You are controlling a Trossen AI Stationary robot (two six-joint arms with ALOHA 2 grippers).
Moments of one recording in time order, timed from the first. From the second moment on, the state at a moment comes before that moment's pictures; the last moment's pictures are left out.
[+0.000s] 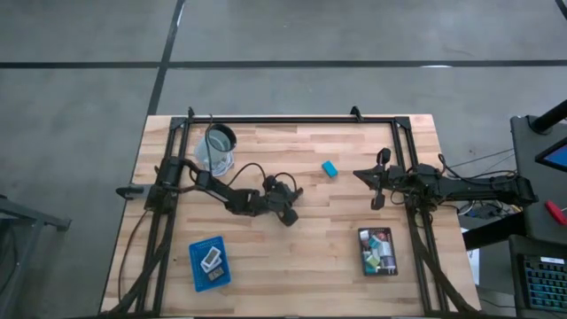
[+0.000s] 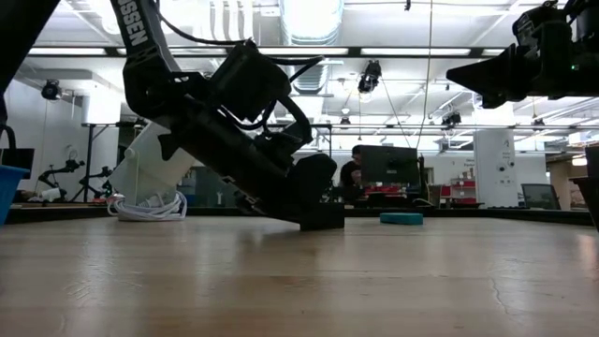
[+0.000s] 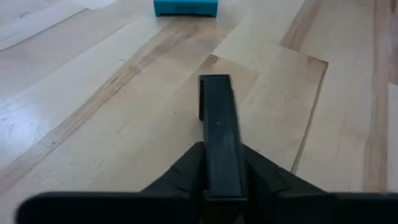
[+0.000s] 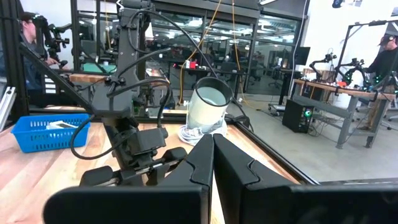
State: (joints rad) left arm -0.09 2.09 0.88 0.54 -0.45 -0.40; right arm -0.07 0.35 0.02 0.44 0.13 -0.09
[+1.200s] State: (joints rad) left arm -0.09 1.92 0.88 0.37 -0.43 -0.37; right arm -0.07 0.35 0.02 0.44 0.13 -0.09
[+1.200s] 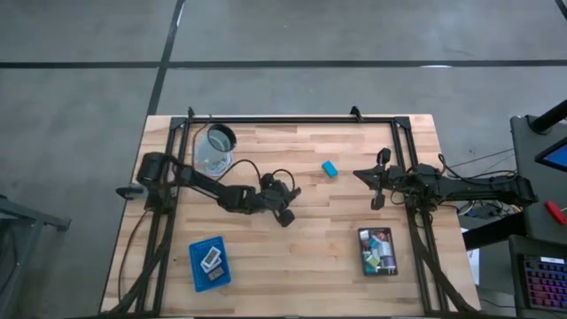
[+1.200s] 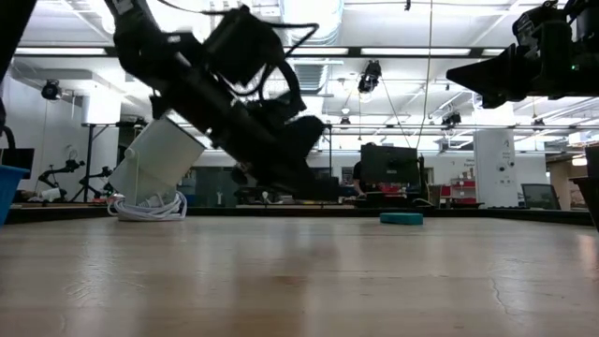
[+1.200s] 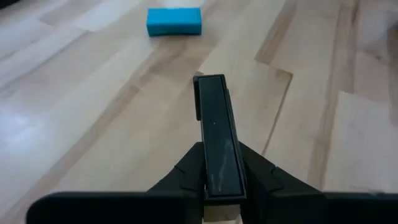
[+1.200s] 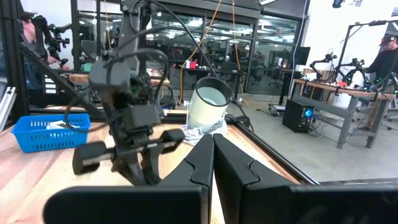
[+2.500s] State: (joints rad) left arm -0.73 1.45 0.88 -0.54 -0.70 -1.08; right arm -0.07 0.35 0.02 0.42 0.13 -0.09
